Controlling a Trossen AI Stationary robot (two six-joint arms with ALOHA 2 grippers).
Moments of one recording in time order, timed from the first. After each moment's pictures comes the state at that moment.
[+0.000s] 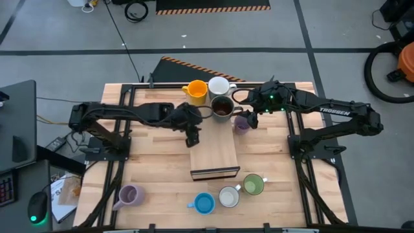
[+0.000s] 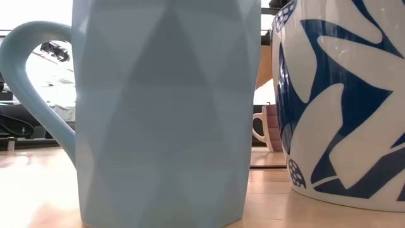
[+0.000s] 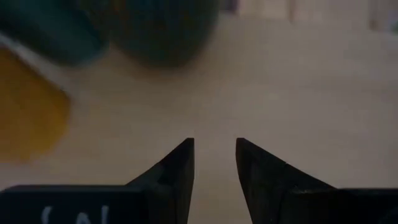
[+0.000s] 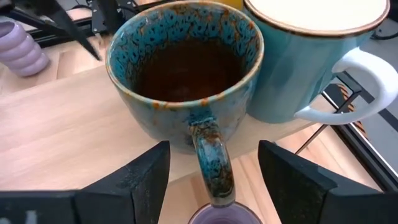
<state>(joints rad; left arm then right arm) 0.03 1.54 1.34 -0.65 -0.20 -0.17 -0.30 1.06 0.95 -0.47 -0.05 0.05</state>
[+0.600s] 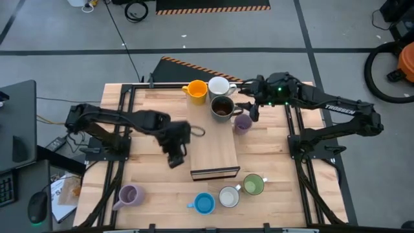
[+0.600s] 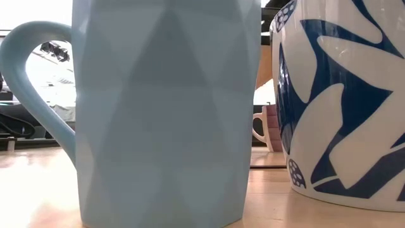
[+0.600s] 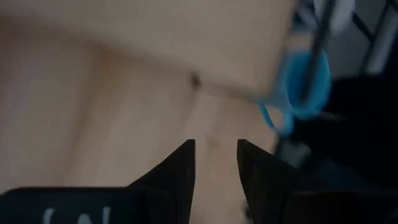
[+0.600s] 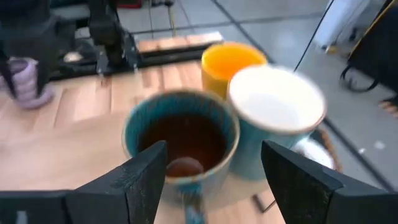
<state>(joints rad) -0.10 1.50 1.34 -1.00 0.34 -0.57 -0.31 1.06 1.08 -0.45 -0.04 -0.04</state>
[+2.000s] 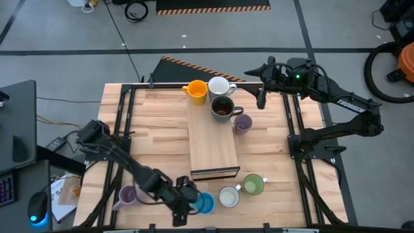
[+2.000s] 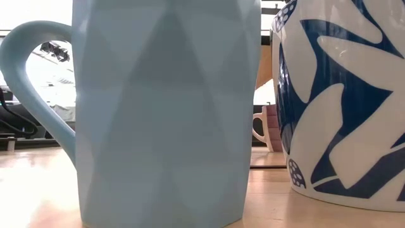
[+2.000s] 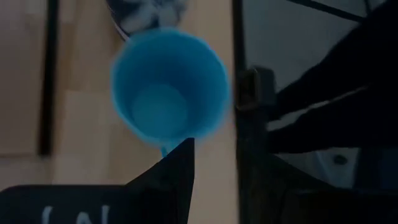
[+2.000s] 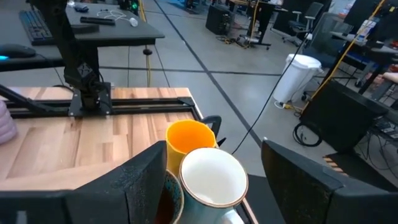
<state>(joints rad) -0.65 1.77 1.37 -0.46 -0.13 -0.70 -0.33 1.06 1.32 -0.49 0.03 -0.20</state>
